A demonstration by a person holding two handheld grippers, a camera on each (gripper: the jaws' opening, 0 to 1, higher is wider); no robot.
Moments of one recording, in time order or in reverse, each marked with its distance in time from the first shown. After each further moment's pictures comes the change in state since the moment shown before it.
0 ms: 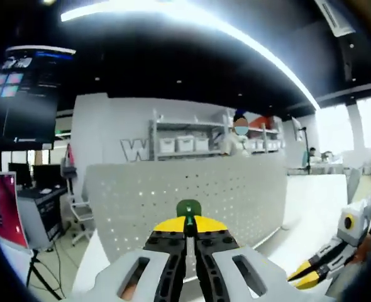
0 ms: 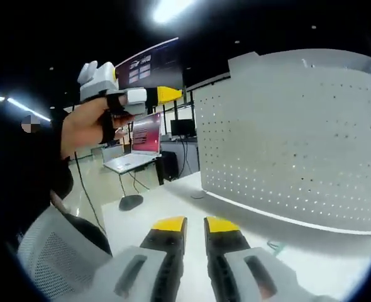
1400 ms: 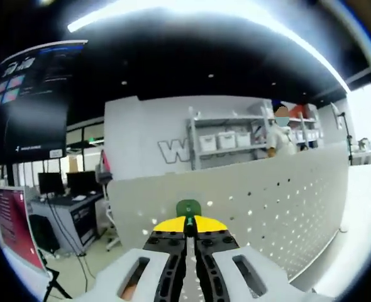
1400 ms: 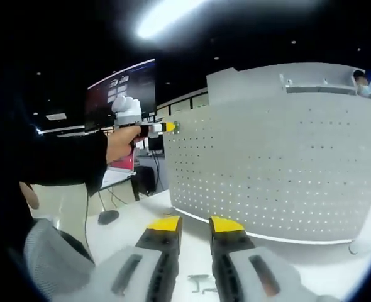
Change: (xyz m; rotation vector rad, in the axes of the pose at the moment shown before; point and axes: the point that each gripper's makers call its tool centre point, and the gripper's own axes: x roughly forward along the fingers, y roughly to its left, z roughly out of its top) left arm 0.096 0.109 -0.004 0.061 -0.001 0.280; right arm -0.044 -0.058 0.037 -0.004 -0.089 -0.158
